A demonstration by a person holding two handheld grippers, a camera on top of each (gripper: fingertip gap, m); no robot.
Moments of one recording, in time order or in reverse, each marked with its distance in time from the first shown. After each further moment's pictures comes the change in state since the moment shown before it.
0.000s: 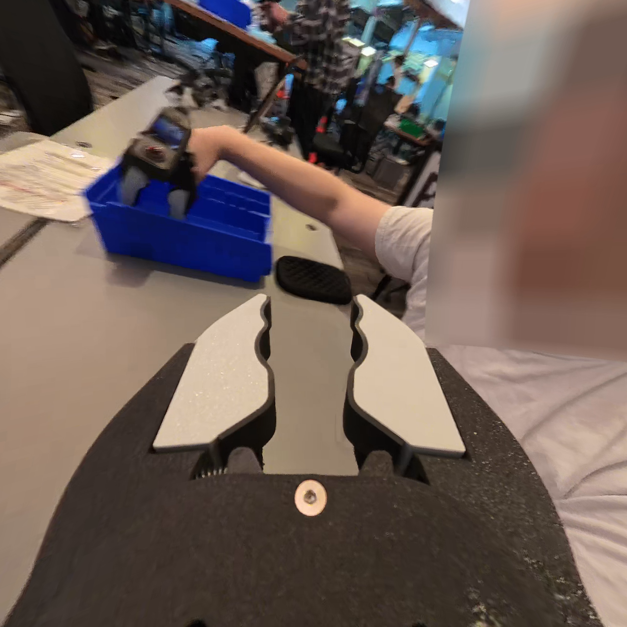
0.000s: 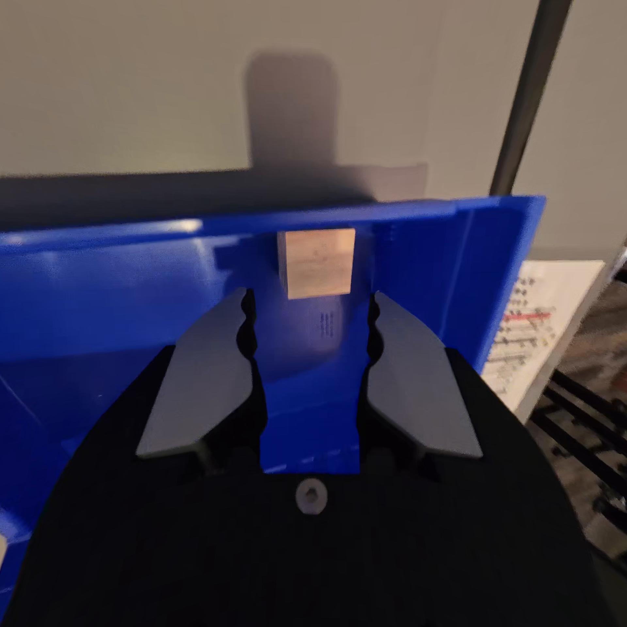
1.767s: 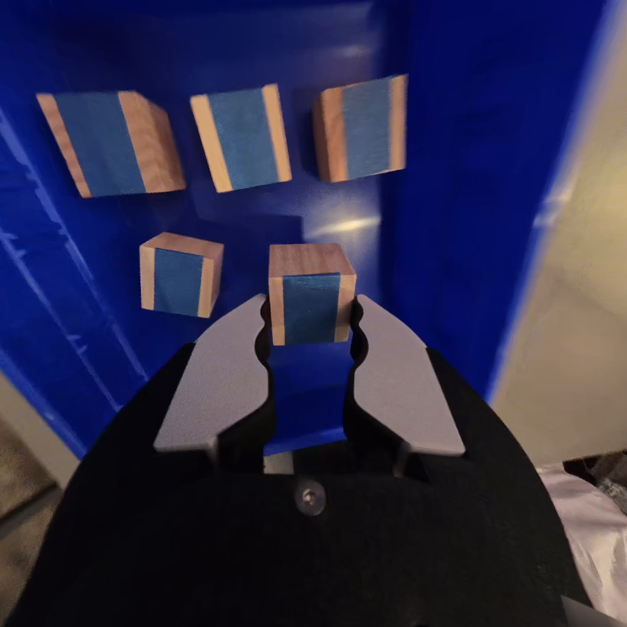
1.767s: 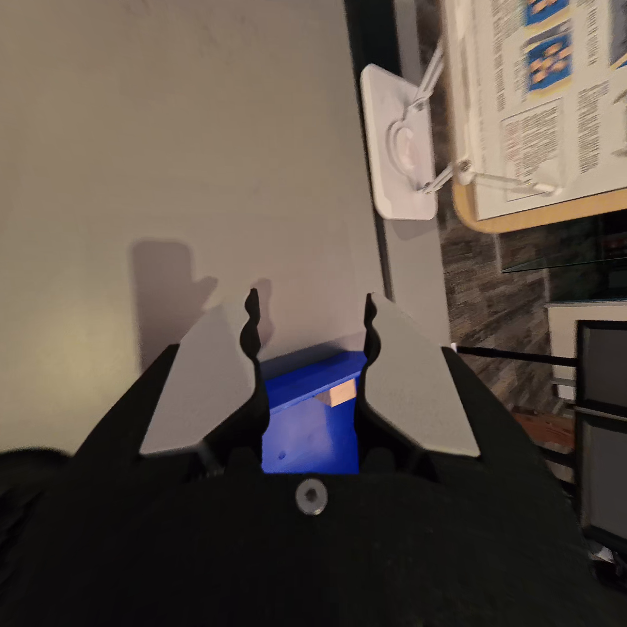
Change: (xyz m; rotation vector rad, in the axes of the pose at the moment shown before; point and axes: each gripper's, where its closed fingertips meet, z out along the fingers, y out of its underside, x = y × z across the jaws) left arm -0.132 0.217 -0.235 -0.547 -1.194 -1.084; right arm -0.074 -0.141 -0.126 0.446 0.381 0.021
